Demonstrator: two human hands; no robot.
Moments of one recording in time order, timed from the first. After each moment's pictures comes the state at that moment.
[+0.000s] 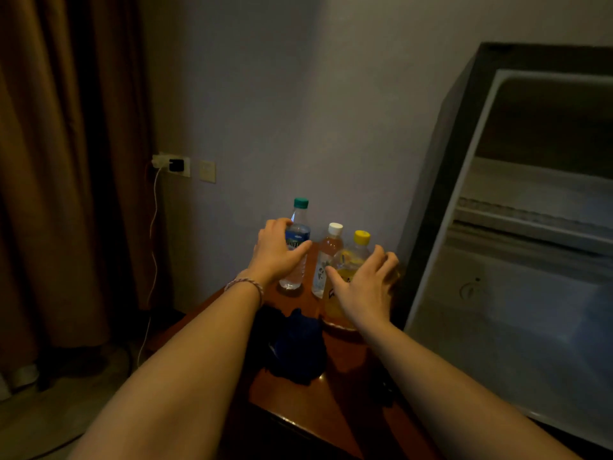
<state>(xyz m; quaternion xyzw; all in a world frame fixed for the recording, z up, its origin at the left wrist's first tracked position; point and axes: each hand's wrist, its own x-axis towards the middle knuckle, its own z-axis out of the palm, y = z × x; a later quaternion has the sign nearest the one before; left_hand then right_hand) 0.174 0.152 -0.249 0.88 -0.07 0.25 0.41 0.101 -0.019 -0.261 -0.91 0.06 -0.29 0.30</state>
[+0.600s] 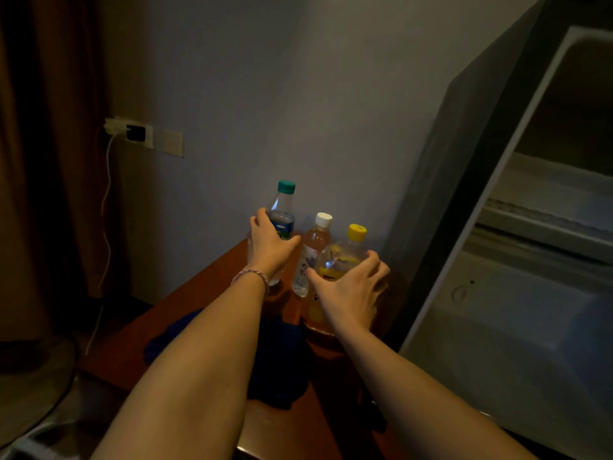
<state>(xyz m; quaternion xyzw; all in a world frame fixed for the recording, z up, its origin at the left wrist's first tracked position) 0.256 0.119 -0.288 0.81 0.01 0.25 0.54 0.134 -0.011 -0.277 -0.88 0.15 -0.28 0.36</state>
